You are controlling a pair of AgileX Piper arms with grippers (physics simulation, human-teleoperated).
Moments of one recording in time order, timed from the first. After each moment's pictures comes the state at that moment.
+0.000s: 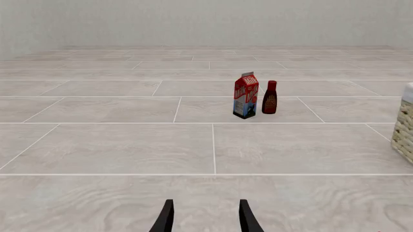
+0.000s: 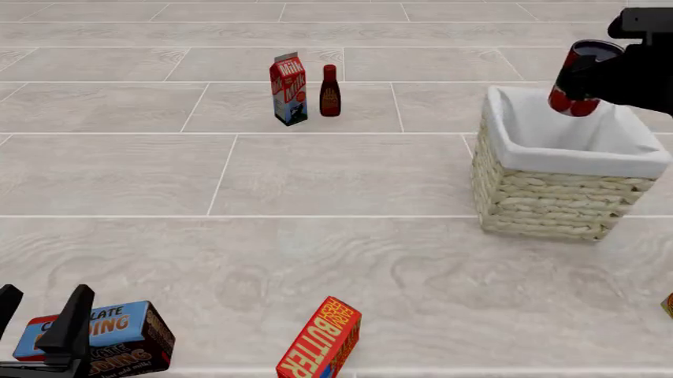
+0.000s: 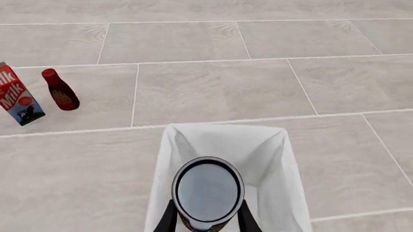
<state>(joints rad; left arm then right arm) 0.00 0.00 0.00 0.00 0.00 -0.14 1.50 -1.34 0.30 -0.05</state>
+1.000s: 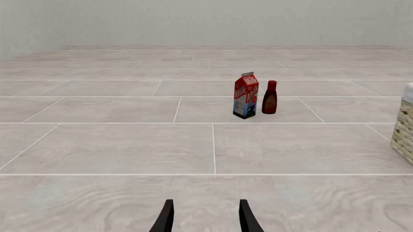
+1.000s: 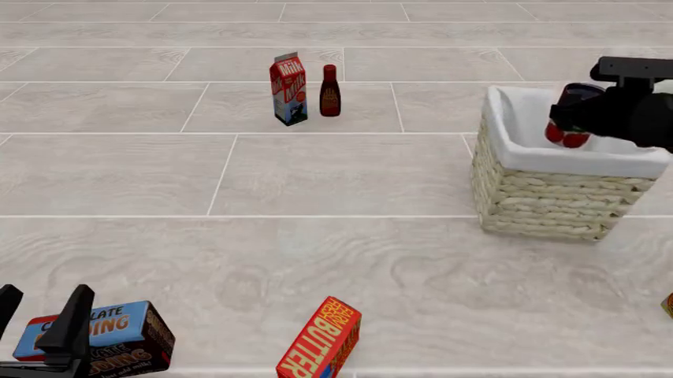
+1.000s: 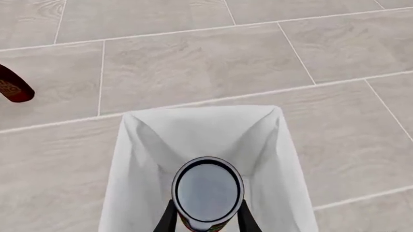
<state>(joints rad) 0.00 0.00 0.00 0.00 0.00 -0.21 1.71 -1.34 0.19 -0.02</state>
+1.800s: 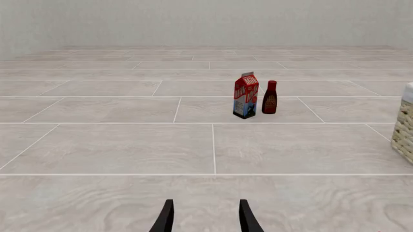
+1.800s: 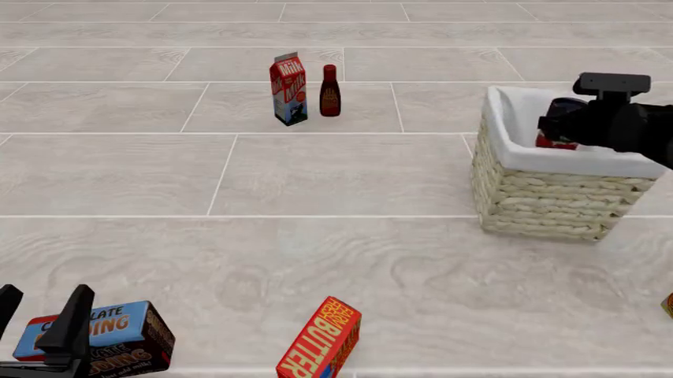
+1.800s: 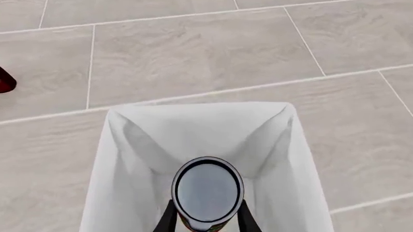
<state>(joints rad) 0.00 0.00 0.00 0.00 0.00 -0.21 1.84 -1.41 0.18 -0.04</state>
